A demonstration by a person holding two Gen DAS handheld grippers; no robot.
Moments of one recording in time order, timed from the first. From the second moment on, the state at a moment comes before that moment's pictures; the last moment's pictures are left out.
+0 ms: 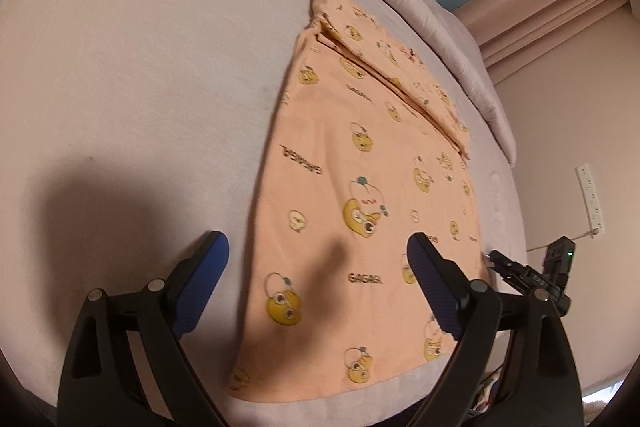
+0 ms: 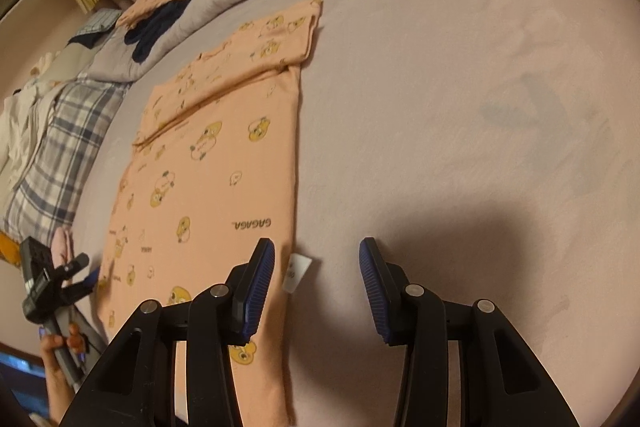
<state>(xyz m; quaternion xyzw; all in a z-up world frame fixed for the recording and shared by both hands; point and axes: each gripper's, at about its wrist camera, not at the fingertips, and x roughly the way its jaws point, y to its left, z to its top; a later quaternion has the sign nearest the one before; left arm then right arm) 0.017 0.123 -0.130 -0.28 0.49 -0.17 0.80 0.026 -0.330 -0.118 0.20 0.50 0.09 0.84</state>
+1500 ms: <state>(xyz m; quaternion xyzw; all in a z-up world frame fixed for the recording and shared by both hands) 0.007 0.132 -0.138 -0.35 0.50 -0.26 0.75 0.031 -0.312 -0.137 0.26 0.52 0.21 0.78</state>
